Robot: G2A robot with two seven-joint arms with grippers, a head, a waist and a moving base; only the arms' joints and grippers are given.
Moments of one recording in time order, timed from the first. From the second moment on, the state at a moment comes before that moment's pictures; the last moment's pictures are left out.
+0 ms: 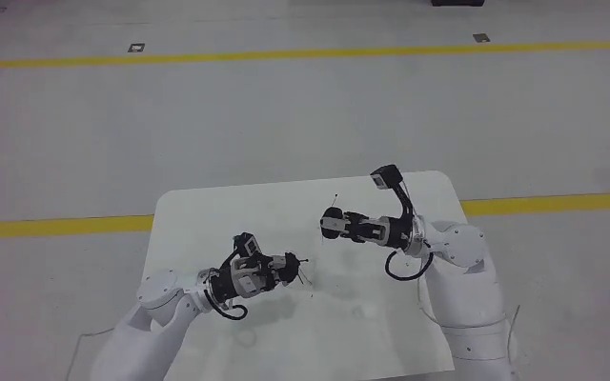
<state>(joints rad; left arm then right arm) 1.48 -1.13 -1.22 -1.71 -0.81 0.25 -0.99 -1.31 -1.39 1.54 -1.68 0.13 -0.34 1.35</state>
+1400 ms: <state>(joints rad) 1.46 -1.12 -1.17 -1.67 -0.96 0.33 -0.94 -1.35 -1.33 1.38 -1.76 -0.12 -0.34 1.14</state>
